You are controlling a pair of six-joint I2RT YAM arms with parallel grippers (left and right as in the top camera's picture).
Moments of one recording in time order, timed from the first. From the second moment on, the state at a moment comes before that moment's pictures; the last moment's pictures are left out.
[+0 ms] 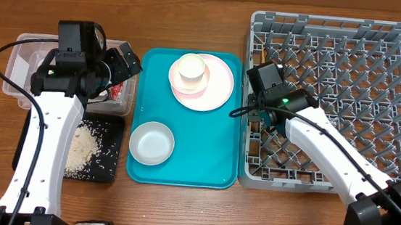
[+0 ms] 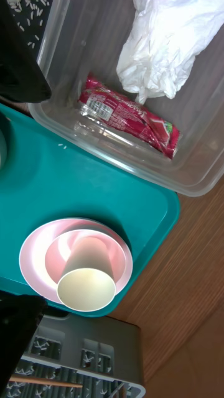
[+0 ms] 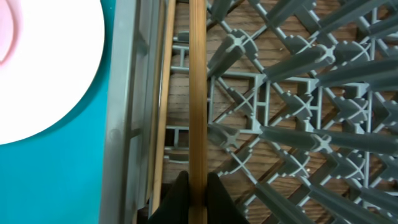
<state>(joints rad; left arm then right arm) 0.04 1.47 1.31 -0.79 0.17 -0.57 0.47 1.65 1.20 -0.73 0.26 0.35</state>
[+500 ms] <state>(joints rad) 0.04 1.47 1.31 -0.79 0.17 -0.57 0.47 1.65 1.20 -0.74 0.25 0.34</state>
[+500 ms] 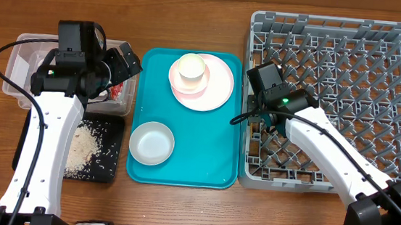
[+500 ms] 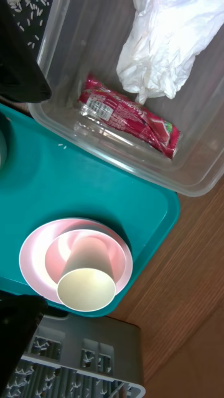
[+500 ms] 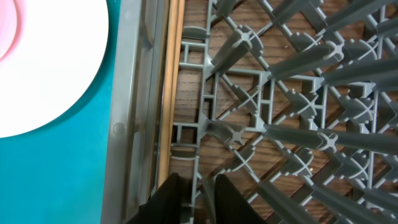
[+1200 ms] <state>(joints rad) 0.04 1.47 1.31 -0.79 0.17 -0.57 0.46 1.66 1.86 -0.95 -0.08 0.25</state>
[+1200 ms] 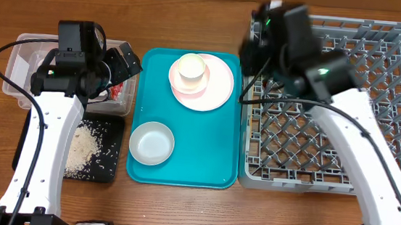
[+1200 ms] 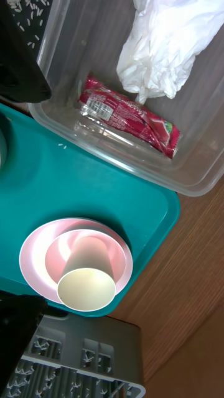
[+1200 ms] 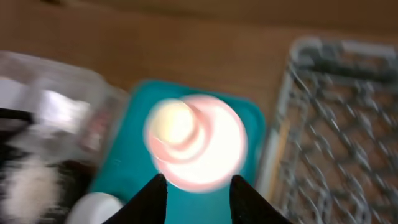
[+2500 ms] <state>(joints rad) 0.04 1.47 1.31 -0.79 0.17 -0.57 0.61 2.22 1.94 -0.68 -0.20 0.02</state>
